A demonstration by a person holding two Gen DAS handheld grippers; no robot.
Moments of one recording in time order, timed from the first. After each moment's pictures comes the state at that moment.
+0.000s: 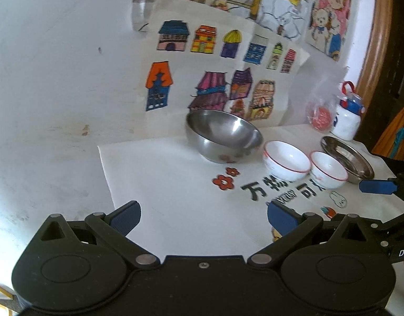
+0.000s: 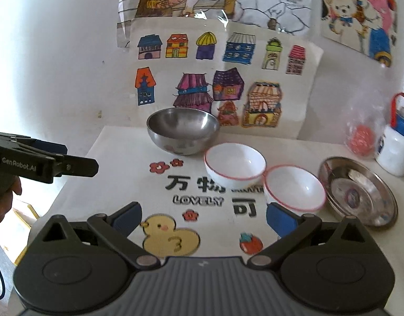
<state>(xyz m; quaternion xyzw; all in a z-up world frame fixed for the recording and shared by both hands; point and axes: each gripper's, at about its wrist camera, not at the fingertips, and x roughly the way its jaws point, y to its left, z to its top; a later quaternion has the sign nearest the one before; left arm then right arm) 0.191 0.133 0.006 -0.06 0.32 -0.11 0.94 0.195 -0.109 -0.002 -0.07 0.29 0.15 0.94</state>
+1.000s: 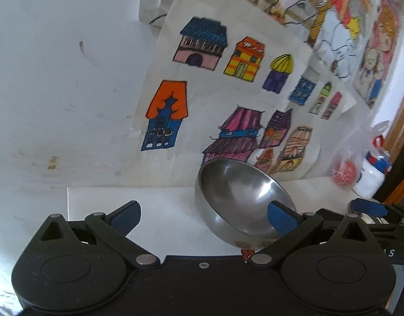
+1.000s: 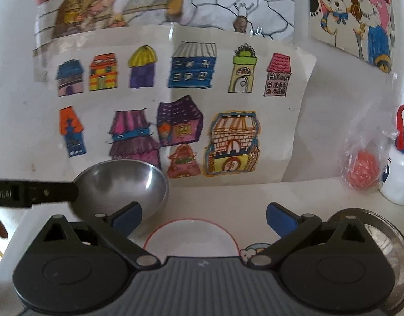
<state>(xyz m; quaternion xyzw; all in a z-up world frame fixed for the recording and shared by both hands) 0.308 0.132 -0.006 -0.15 0.29 -0.08 0.94 0.326 -0.105 -0.010 -0.03 0.25 0.08 0.96</state>
